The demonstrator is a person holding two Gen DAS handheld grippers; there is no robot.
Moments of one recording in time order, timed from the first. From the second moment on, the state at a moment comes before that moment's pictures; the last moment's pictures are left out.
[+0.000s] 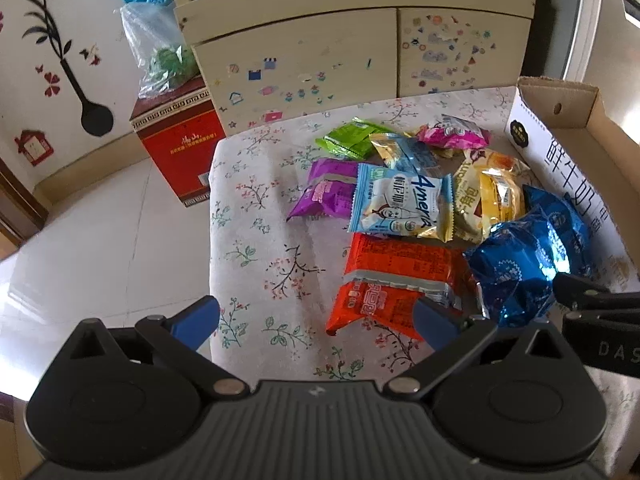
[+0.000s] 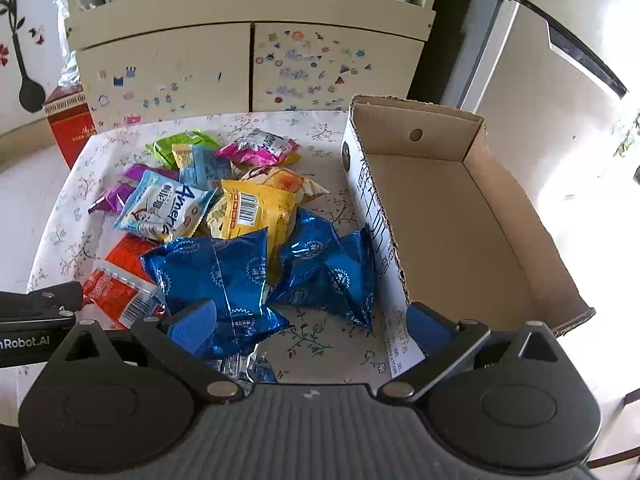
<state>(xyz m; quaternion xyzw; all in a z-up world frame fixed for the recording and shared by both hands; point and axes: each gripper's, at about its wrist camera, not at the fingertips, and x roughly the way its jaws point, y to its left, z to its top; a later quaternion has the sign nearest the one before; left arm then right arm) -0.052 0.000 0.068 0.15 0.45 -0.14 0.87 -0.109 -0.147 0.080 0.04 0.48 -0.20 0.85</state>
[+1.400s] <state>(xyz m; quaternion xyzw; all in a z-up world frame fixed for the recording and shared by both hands) -0.054 -0.004 0.060 0.17 0.44 -0.14 0.87 -0.106 -0.138 0.074 0.03 0.49 -0.18 0.86</state>
